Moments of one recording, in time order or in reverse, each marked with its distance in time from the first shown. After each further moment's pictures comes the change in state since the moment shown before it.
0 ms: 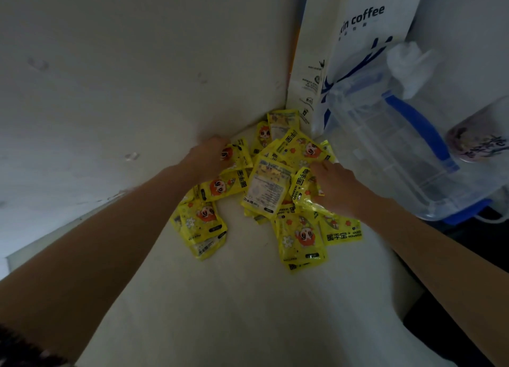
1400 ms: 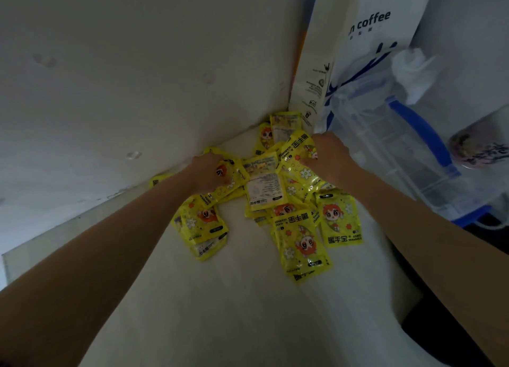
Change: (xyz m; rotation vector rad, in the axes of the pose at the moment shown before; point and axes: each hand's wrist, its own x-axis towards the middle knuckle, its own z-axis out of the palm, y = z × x) left_hand -0.021 -0.003 0.004 -0.066 -0.224 -0.184; right_hand 0.047 -0.014 -0.033 0.264 0.143 0.215
